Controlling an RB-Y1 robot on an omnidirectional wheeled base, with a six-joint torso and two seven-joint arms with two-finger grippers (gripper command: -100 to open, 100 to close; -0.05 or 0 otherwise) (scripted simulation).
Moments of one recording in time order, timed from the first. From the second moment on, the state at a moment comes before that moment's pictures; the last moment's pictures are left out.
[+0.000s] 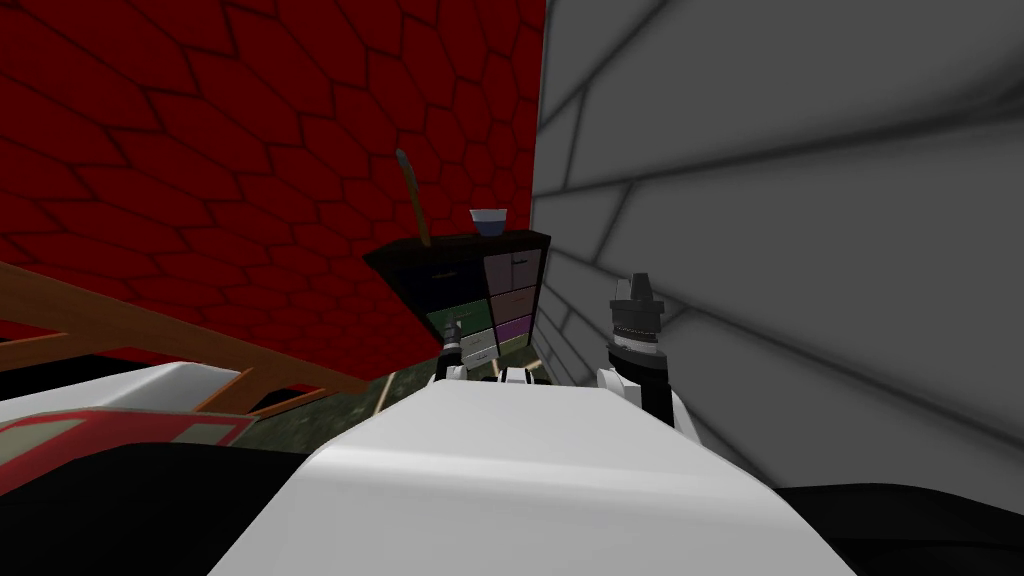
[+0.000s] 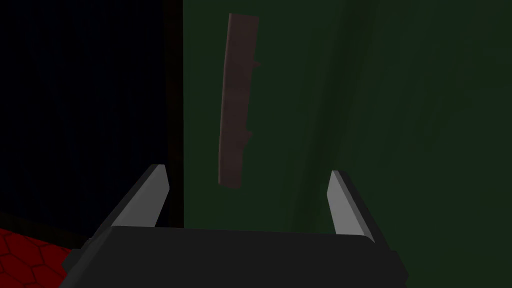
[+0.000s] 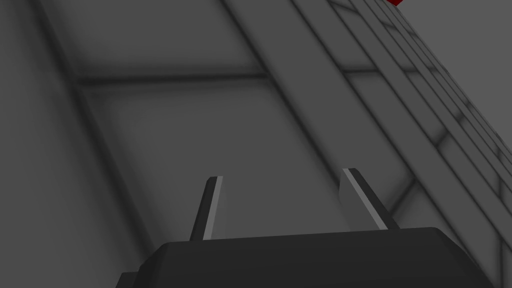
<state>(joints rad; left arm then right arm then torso) 0.24 -0.02 0.14 -1.42 0.14 -0.58 -0.04 0.53 0.00 -0.06 -2.40 0.12 -0.50 0.08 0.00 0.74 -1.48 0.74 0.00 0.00</state>
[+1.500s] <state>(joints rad) 0.40 -0.04 -0.05 -1.56 0.09 -0.61 -0.04 0.53 0.01 -0.06 -2.40 0.12 -0.50 0.08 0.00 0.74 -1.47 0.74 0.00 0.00</state>
